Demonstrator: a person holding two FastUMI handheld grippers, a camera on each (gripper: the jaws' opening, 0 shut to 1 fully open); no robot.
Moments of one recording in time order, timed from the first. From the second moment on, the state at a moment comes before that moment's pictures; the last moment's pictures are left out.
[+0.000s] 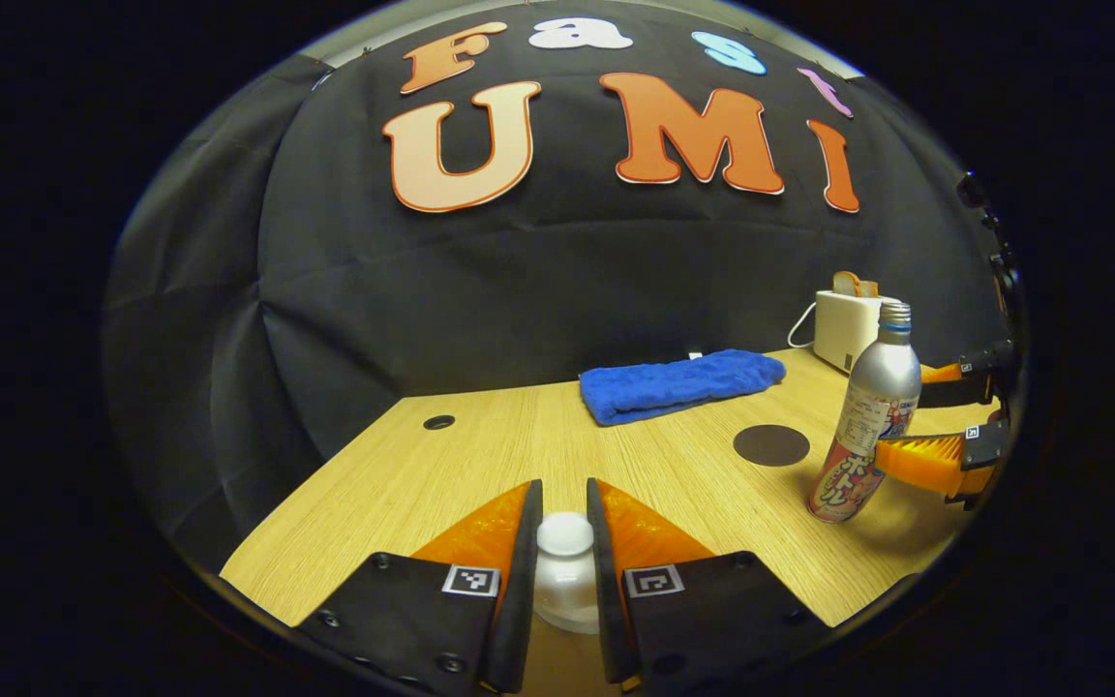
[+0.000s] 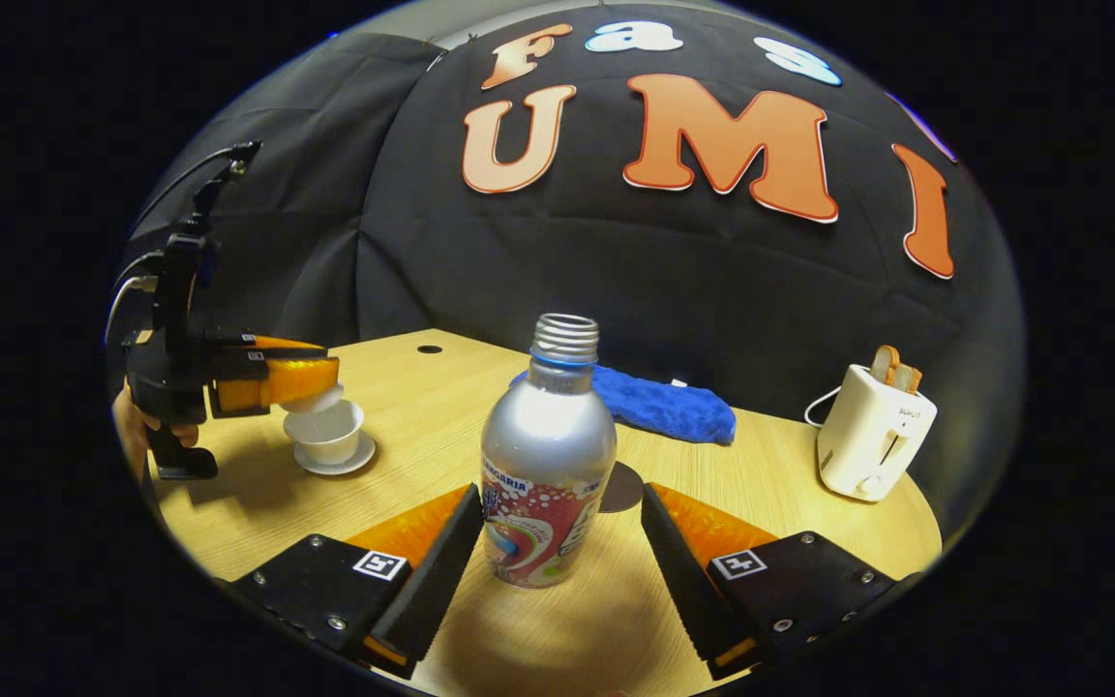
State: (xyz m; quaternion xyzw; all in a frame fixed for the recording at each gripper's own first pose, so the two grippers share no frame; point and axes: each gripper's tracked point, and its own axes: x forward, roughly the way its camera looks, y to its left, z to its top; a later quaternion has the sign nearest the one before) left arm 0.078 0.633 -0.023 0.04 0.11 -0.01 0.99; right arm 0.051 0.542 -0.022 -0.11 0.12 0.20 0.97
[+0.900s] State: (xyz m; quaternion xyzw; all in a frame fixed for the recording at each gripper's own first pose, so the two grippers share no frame) left arm 0.045 0.687 -0.019 0.03 0.10 0.05 0.99; right arm 0.055 0.555 -0.021 -0.11 0.17 0.19 0.96
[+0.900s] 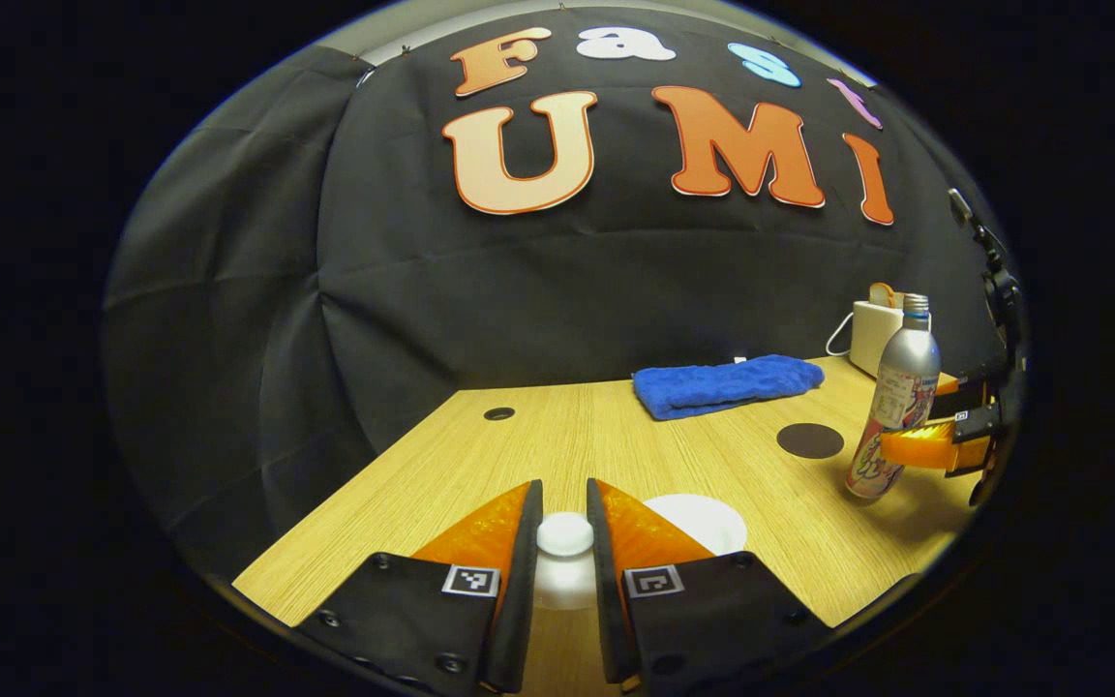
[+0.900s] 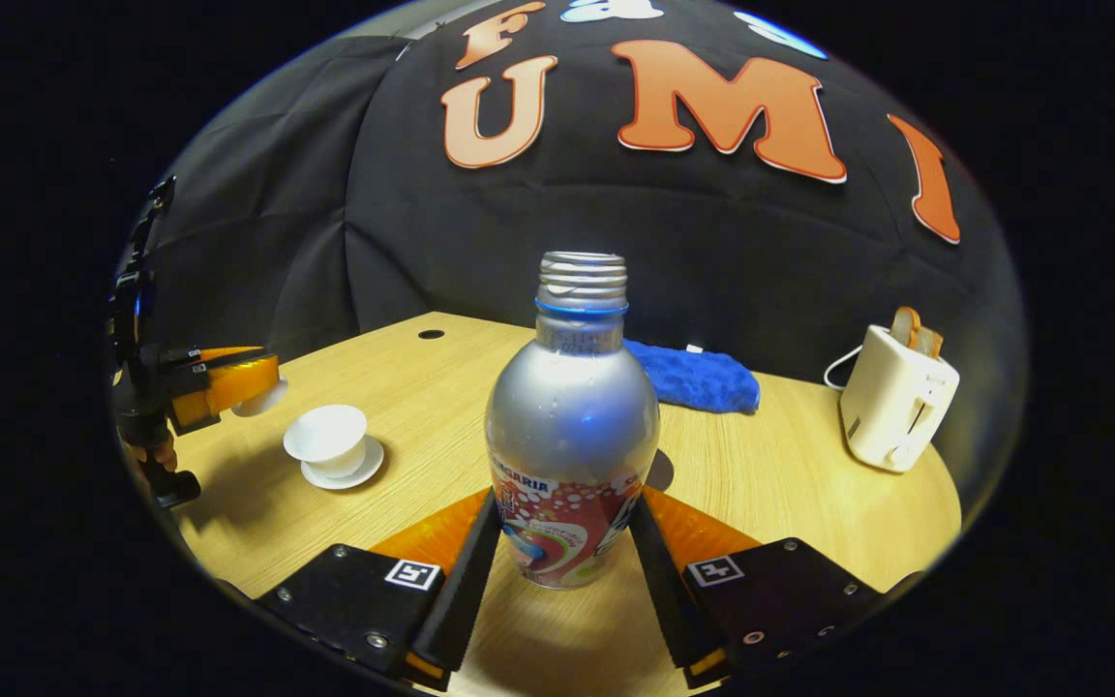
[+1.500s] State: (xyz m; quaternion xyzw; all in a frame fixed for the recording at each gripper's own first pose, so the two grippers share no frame) left arm 0.014 0.725 -0.022 0.02 0.10 0.08 0.99; right arm 0.071 0.555 0.011 -0.35 0.15 0.18 0.91
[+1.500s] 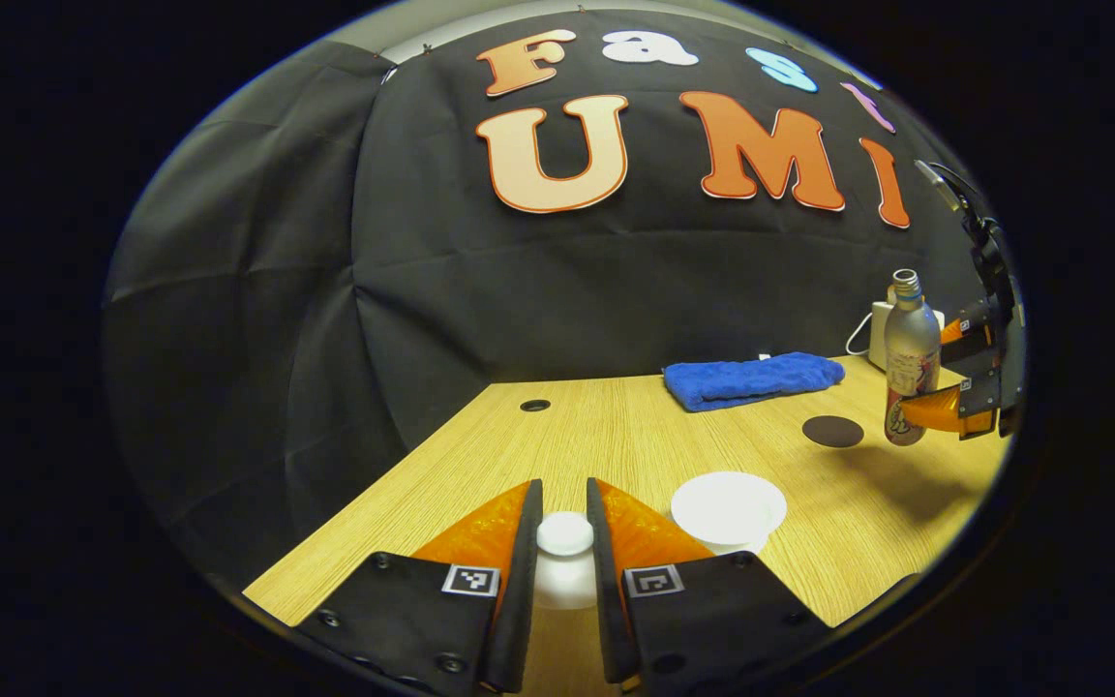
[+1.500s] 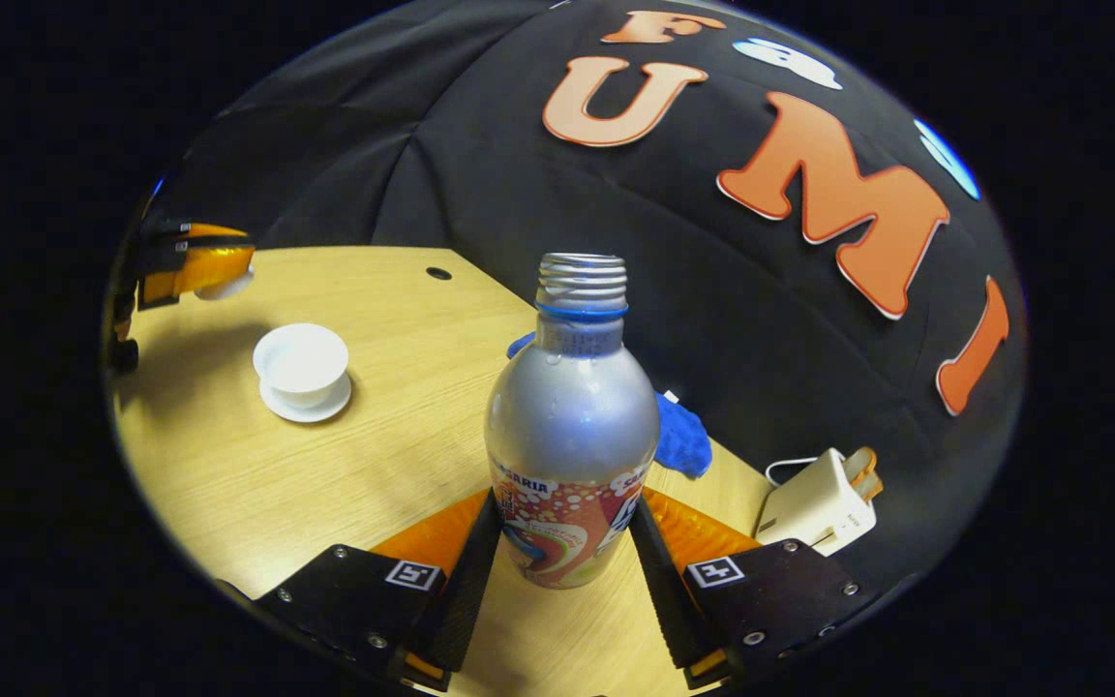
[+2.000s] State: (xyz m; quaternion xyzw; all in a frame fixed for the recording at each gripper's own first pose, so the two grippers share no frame) left arm -0.019 0.767 -0.025 0.01 0.10 0.11 0.99; right arm 0.090 0.592 0.008 -0.49 0.11 0.19 0.84
